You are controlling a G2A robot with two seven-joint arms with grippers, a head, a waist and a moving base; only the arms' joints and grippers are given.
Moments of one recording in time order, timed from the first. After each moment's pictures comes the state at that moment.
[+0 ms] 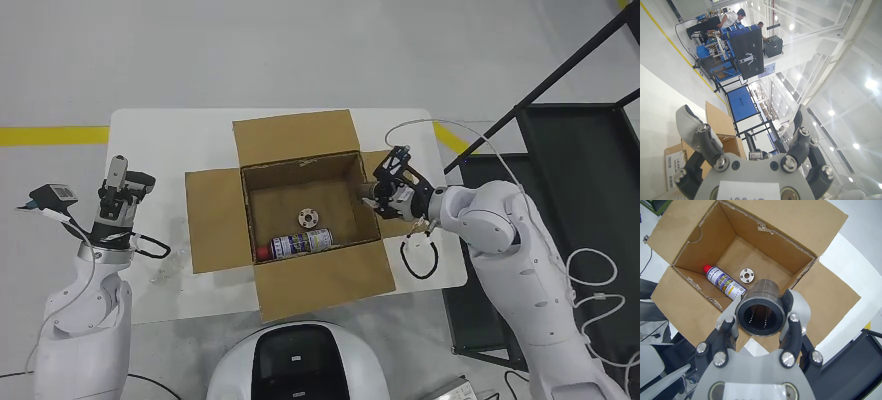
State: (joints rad) left arm 1.48 -1.28 -1.69 -1.67 -0.12 -0.48 -0.35; right arm -1.26 -1.05 1.45 -1.87 -0.73 -0.44 1.04
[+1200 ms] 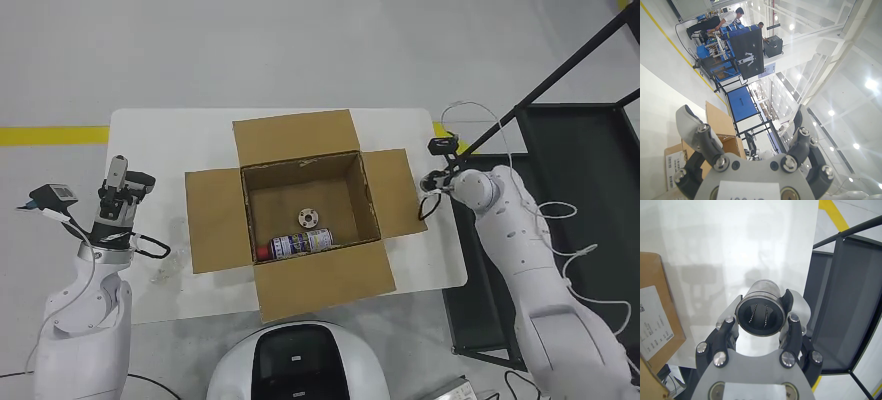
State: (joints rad) left arm 1.48 -1.28 -1.69 -1.67 -0.12 -0.48 -0.35; right arm -0.86 -1.08 1.29 -0.92 -0.94 -0.16 0.81
